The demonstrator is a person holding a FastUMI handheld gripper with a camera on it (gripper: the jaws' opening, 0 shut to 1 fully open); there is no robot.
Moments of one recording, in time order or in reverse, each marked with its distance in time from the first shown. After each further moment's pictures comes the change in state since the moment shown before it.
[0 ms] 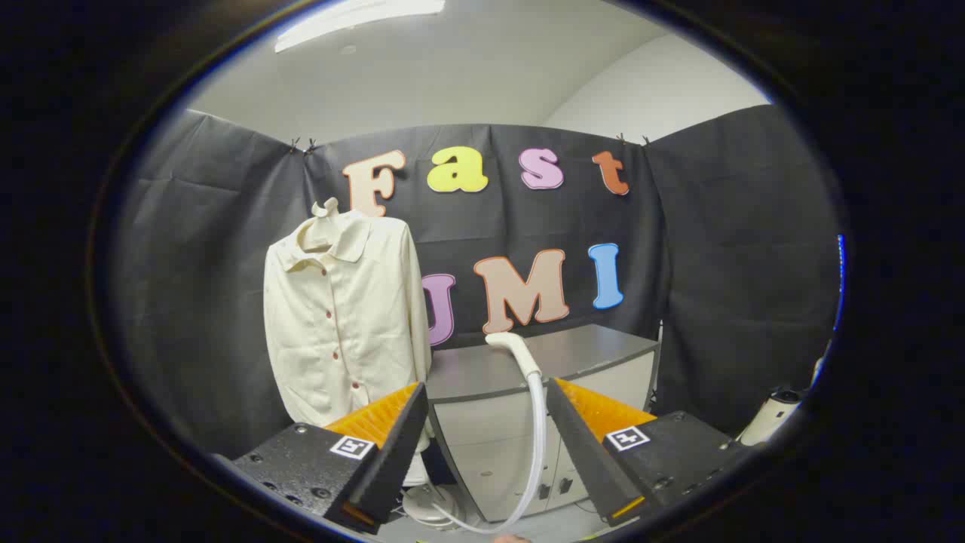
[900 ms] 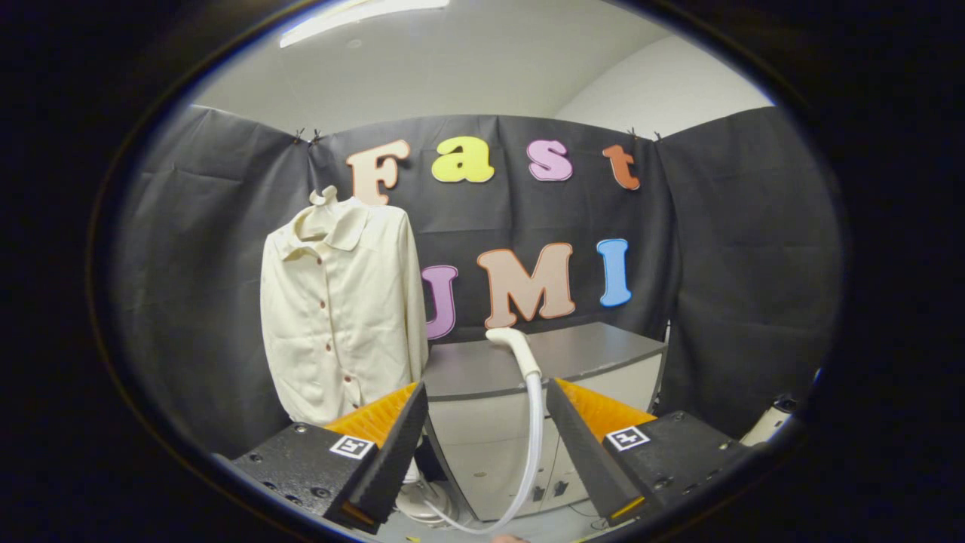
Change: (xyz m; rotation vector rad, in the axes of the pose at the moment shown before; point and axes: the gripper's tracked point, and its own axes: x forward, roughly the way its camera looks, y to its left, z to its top) arm 0.035 -0.015 0.000 -0.025 0.027 0.032
